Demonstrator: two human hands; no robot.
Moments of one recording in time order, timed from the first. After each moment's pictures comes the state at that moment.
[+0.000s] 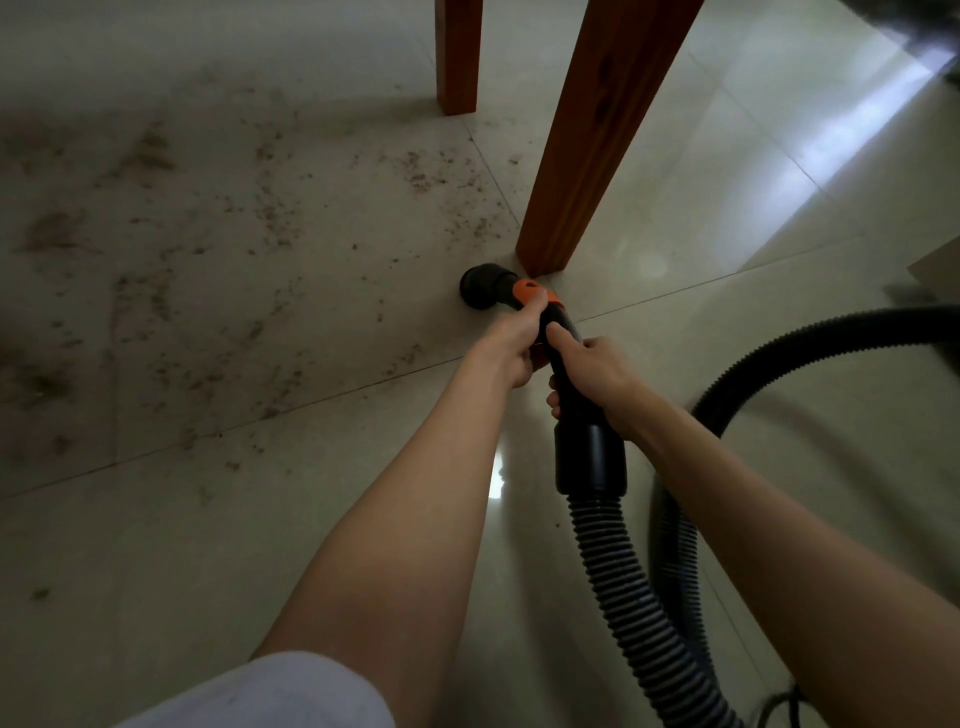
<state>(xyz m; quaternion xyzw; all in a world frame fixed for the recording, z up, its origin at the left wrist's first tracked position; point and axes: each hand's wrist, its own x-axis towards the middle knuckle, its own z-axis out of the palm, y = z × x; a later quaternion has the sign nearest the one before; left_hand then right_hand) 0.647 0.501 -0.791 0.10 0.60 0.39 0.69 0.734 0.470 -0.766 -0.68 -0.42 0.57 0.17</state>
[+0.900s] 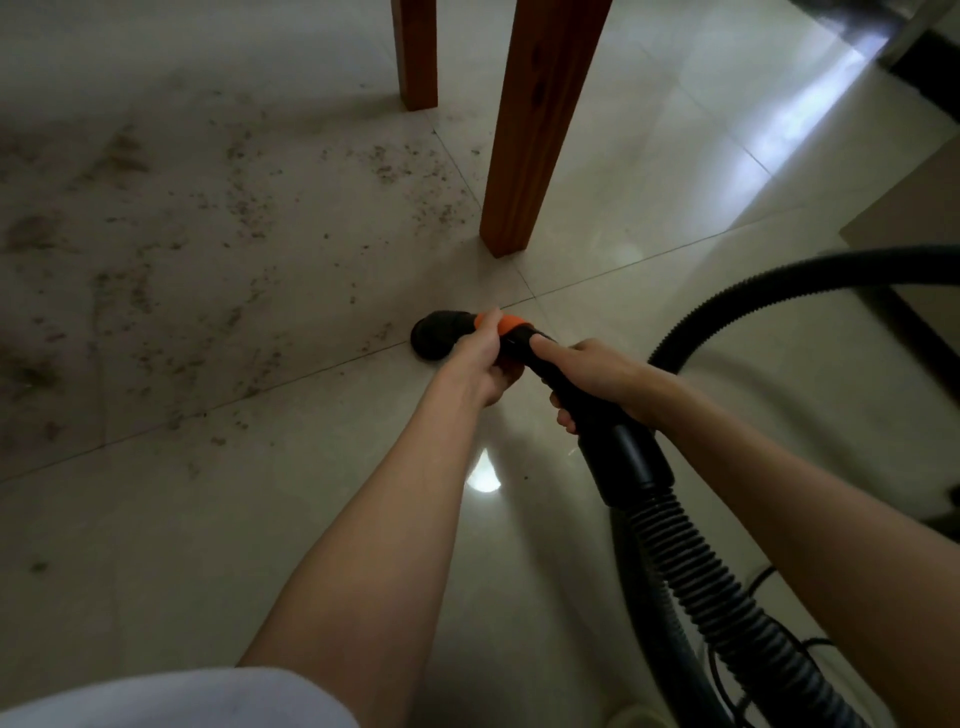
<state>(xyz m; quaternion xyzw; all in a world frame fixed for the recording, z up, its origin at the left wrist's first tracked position) 0.666 0.439 -0.790 -0.01 0.57 0.41 0.71 0.784 0.423 -0.732 -0.65 -0.47 0.60 0.02</state>
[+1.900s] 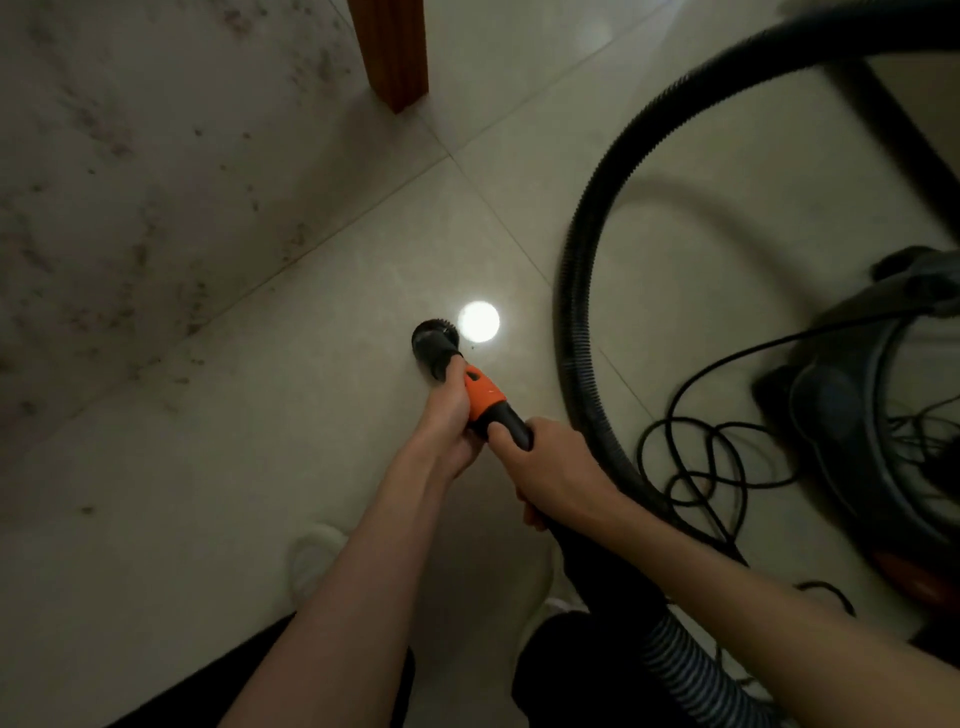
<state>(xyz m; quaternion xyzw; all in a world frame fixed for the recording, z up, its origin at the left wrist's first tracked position) 0.727 0.307 -0.797 -0.06 0.67 0.28 0.69 0.817 0.262 -0.727 -0.71 -0.38 0.59 -0.01</state>
